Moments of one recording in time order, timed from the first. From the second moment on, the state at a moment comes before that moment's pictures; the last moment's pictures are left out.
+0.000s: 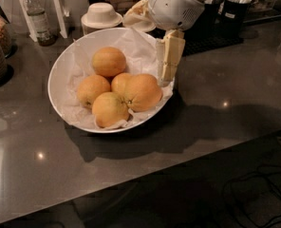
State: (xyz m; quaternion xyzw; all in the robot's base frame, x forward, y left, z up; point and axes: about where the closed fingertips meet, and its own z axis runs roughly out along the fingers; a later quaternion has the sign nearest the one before) arm 0.526 0.001 0.978 -0.83 0.49 0.13 0.24
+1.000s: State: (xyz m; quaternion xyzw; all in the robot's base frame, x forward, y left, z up) arm 0.539 0.009 0.962 -0.82 0.49 0.15 0.24
